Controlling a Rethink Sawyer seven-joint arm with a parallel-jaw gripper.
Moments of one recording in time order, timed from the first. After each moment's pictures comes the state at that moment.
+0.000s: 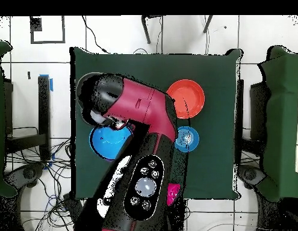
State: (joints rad) arm 0.14 -0.61 -0.39 1.37 0.38 1.18 2.22
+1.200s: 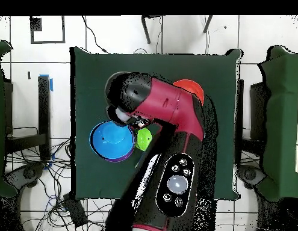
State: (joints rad) arm 0.01 -0.63 -0.35 1.37 0.27 1.16 2.22
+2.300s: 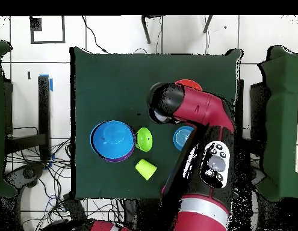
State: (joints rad) arm -0.16 -0.54 -0.25 1.37 0.05 0.87 2.22
